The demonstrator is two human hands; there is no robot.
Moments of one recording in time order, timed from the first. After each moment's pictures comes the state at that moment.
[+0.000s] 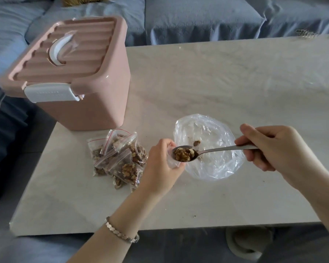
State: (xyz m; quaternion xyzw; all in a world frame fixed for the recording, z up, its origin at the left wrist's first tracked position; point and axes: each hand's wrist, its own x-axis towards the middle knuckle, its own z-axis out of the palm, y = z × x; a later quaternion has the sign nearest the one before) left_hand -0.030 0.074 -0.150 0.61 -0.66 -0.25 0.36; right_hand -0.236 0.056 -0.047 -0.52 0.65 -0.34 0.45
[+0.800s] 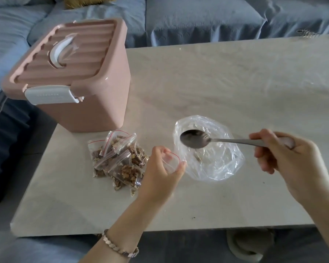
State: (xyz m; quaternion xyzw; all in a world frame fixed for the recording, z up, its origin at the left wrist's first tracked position) left_hand -0.036 0.089 -0.145 0.67 -0.55 -0.33 0.38; right_hand -0.253 0.068 -0.068 -0.49 0.58 -0.49 0.43
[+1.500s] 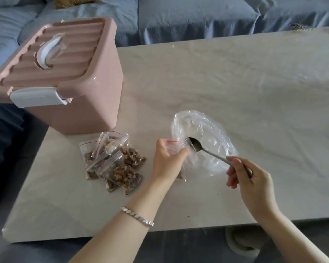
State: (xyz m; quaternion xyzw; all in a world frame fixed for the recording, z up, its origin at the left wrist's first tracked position) left_hand -0.073 0.052 -0.142 0.69 -0.38 -0.47 0.41; right_hand -0.243 0.095 -0.151 -0.53 0.60 -0.47 0.37
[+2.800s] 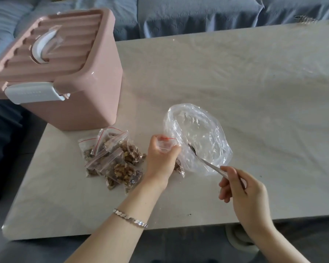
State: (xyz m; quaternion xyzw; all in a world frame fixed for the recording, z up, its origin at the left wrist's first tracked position) left_hand -0.064 0.054 -0.146 0.63 -0.32 -0.50 0.51; right_hand -0.218 0.119 -0.143 -0.45 0.64 -0.46 0.42
